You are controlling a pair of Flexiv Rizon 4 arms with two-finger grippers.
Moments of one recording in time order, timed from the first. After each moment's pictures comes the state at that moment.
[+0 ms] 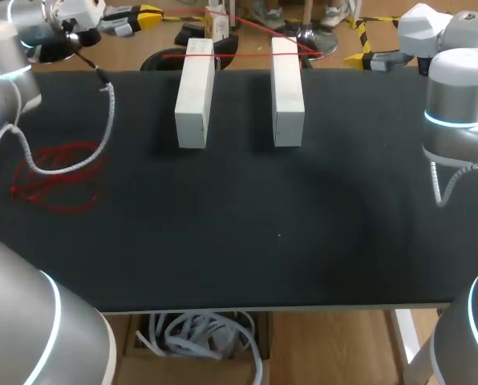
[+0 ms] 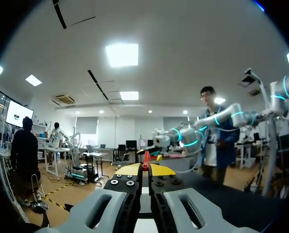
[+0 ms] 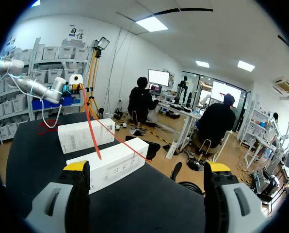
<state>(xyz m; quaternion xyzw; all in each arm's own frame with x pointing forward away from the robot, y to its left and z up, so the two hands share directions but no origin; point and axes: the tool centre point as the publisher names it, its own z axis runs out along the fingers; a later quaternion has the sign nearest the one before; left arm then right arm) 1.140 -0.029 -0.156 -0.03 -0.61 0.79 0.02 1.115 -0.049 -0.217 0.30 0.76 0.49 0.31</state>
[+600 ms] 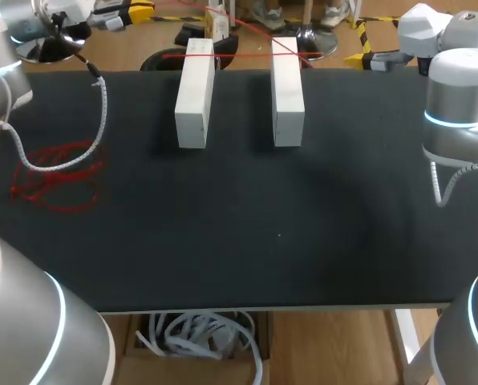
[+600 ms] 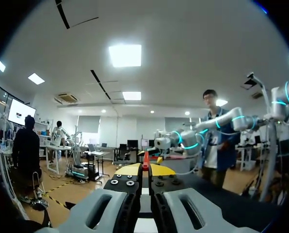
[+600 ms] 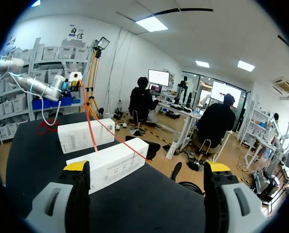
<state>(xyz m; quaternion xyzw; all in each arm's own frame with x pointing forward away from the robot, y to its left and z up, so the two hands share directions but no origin) 1.139 -0.015 -0.144 -0.01 -0.62 0.78 0.02 1.115 -0.049 -0.217 0.30 0.76 0.49 0.31</state>
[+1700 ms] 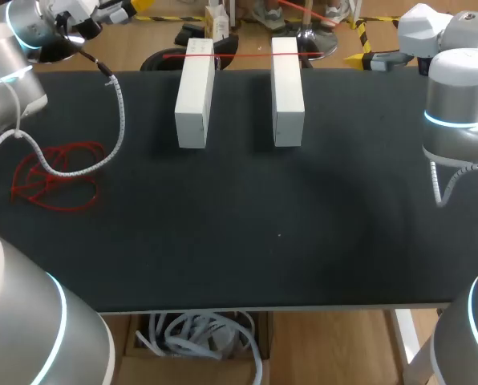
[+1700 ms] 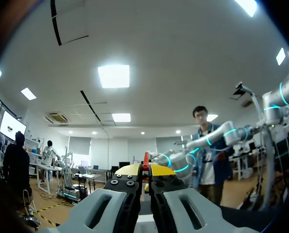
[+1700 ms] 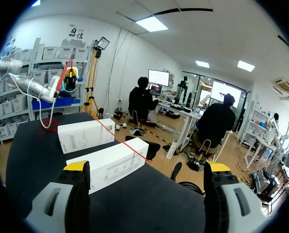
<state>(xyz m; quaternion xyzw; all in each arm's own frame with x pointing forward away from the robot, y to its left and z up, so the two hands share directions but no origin) 1.089 -0.033 -0.088 -0.06 -0.53 0.84 0.03 1.115 -0.049 -0.217 0.30 0.76 0.49 0.31</state>
